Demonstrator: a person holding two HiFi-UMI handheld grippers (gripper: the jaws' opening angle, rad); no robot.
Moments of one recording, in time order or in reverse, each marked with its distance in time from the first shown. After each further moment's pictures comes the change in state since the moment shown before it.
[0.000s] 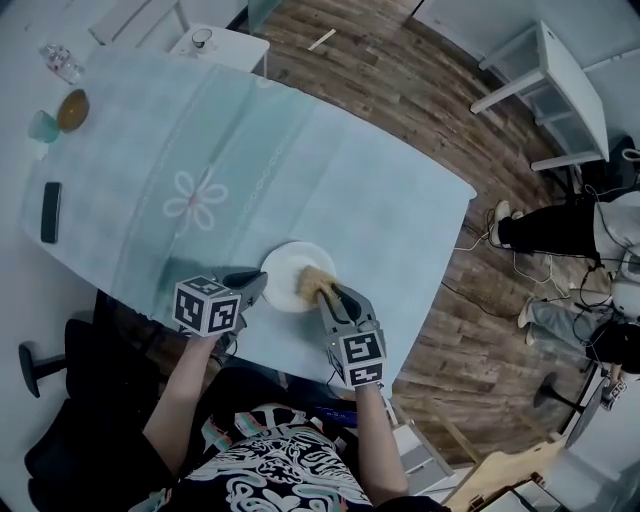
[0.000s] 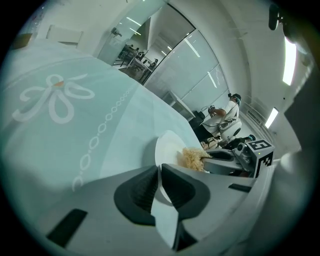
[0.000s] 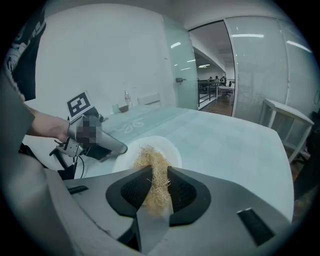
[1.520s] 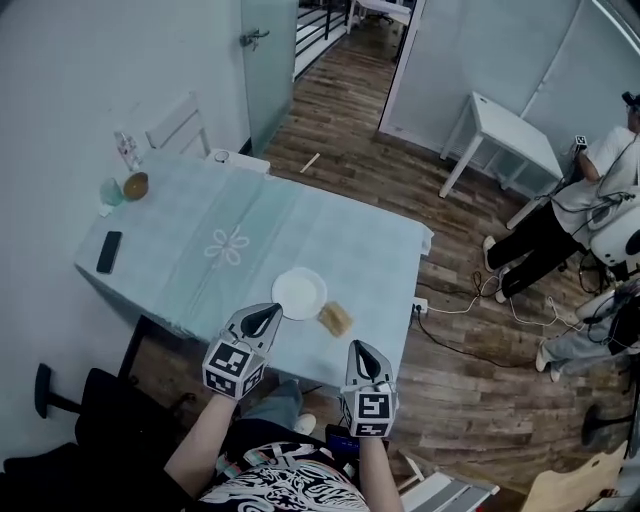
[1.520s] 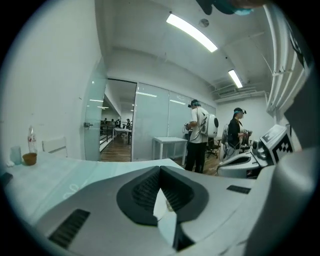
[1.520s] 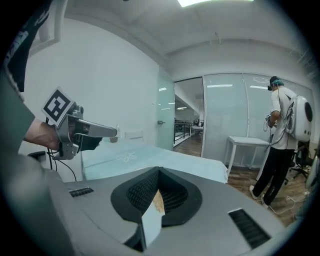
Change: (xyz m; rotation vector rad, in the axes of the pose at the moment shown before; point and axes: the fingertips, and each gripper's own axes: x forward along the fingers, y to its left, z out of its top) left arm -0.132 -0.178 0.005 0.641 -0.586 0.188; right arm -0.201 0.039 -0.004 -0.036 -0.439 -0.332
